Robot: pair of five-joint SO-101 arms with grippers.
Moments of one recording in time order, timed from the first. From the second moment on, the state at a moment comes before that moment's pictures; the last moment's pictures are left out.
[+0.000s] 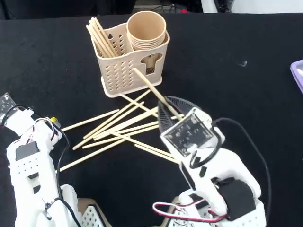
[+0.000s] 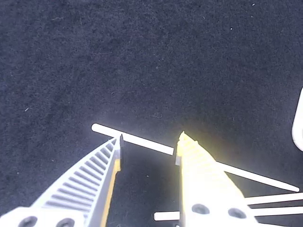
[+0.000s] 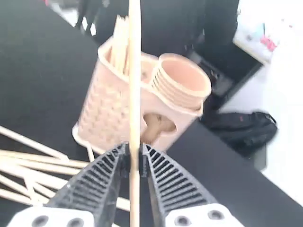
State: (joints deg) left arm -29.9 -50.8 69.6 40.3 16.8; right arm -23.6 -78.4 46.5 58.3 24.0
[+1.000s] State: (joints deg) left arm -29.7 -50.8 69.6 40.3 16.8; right arm -24.9 -59.4 35.6 46.1 7.1
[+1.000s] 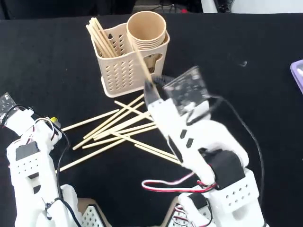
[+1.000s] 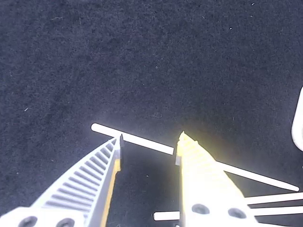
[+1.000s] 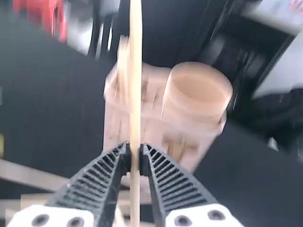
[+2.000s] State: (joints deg) left arm -29.7 -50.8 69.6 40.3 16.8; right arm -25.9 2.2 3.6 4.7 -2.6
